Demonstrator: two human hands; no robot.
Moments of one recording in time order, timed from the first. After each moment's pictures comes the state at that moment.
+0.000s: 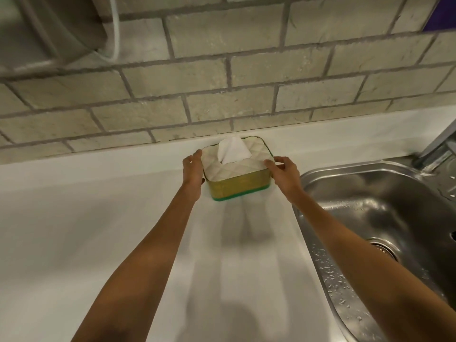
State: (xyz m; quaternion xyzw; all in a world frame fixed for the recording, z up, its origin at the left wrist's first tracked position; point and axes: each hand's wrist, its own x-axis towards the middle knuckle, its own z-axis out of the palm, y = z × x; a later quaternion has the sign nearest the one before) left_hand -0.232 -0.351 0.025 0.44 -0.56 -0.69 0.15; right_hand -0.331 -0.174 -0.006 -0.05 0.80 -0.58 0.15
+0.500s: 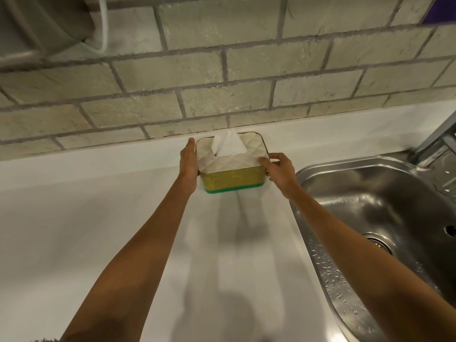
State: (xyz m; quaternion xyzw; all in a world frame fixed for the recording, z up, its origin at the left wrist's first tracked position) left_hand -0.243 -0.354 0.027 0.40 -0.56 -0.70 0.17; right_hand -0.333 -0.180 -0.007 -0.04 0.80 -0.58 0.18
